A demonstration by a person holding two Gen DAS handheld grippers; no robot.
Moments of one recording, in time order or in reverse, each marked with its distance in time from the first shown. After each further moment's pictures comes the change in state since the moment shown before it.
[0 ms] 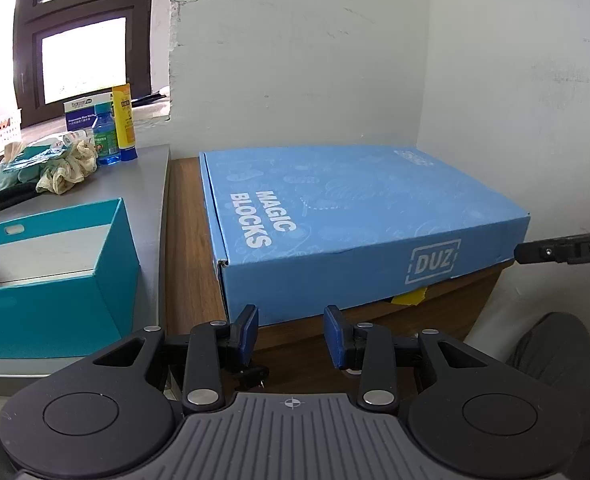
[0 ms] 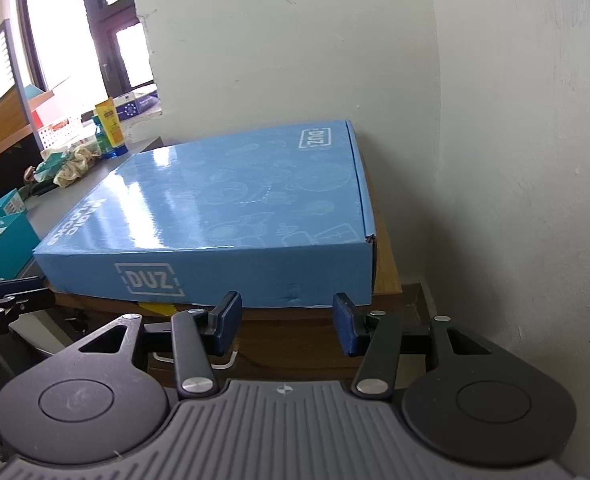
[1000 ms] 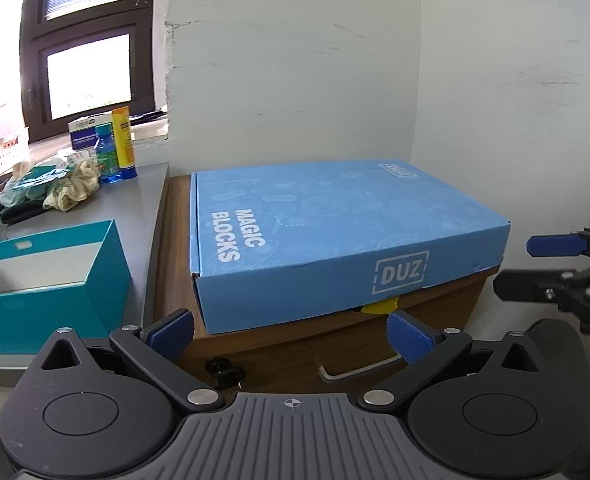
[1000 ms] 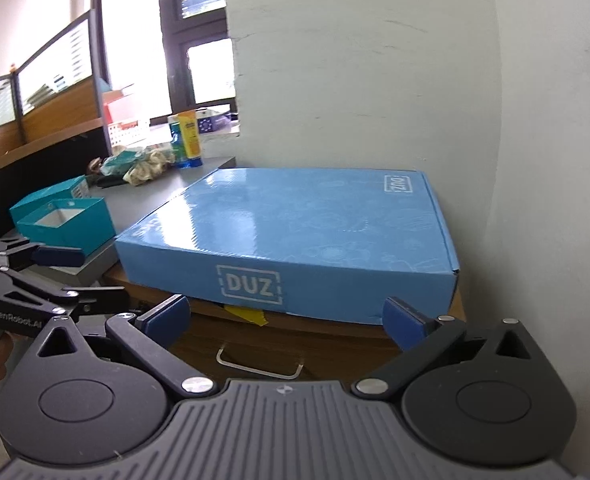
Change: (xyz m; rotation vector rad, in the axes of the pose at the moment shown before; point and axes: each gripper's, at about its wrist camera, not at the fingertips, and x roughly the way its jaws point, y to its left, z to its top) left arm -0.020 -0.031 0.001 0.006 -0.038 0.038; right arm -0.035 0.053 -0.013 -0.168 -0.110 0.112
